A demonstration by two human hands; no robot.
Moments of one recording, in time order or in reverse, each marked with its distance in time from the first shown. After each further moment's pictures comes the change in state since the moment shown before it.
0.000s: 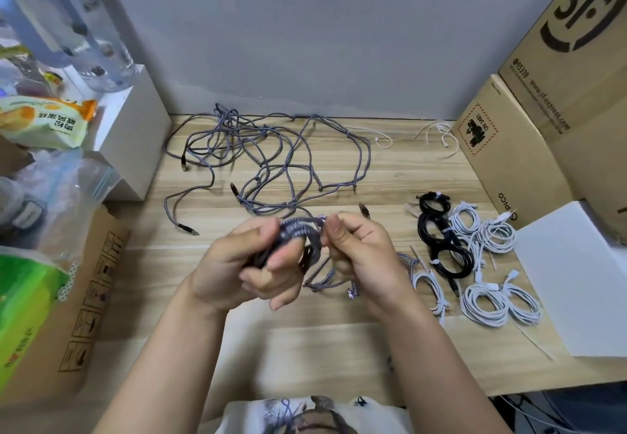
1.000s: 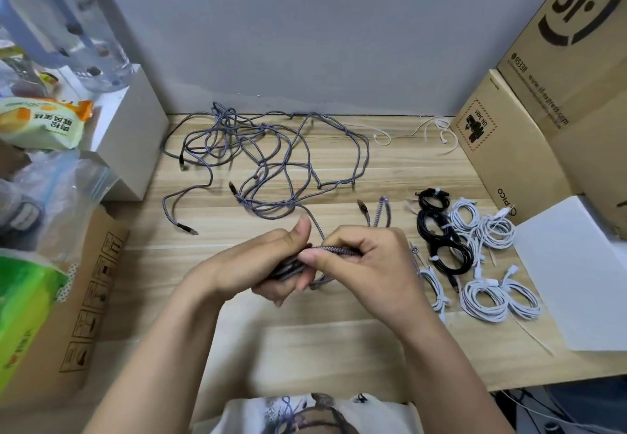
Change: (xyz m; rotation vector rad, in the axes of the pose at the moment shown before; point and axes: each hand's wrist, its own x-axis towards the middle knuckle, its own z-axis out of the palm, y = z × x) left_hand 0.003 -0.001 -0.003 0.734 0.435 -0.485; right_hand -0.023 -0.013 0.001 -0.531 0.051 -0.307
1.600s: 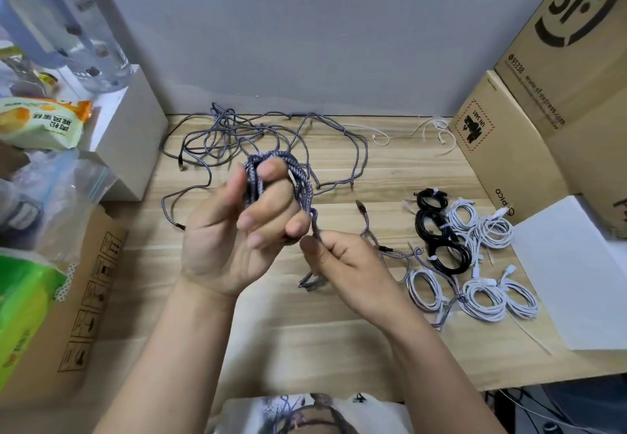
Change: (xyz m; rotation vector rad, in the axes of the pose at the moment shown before) left_hand -0.007 0.036 0.004 -1.052 -0.132 0.688; right_hand 0.007 0.022 0.013 0.024 -0.165 0.107
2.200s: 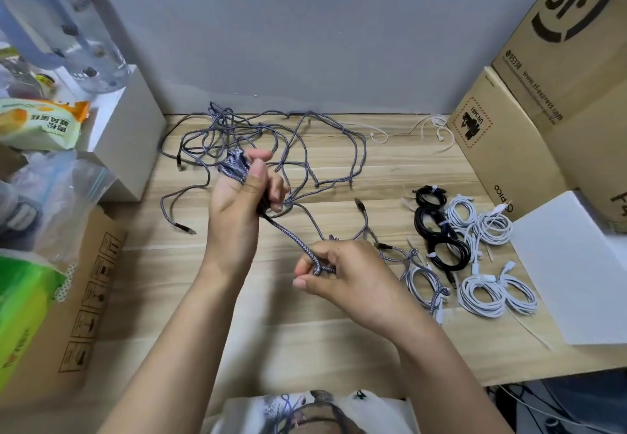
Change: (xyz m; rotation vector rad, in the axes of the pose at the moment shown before) left_hand 0.010 -0.020 -0.032 0.967 0.581 0.423; right_hand -0.010 -0.012 -0.006 -0.301 -0.114 0.060
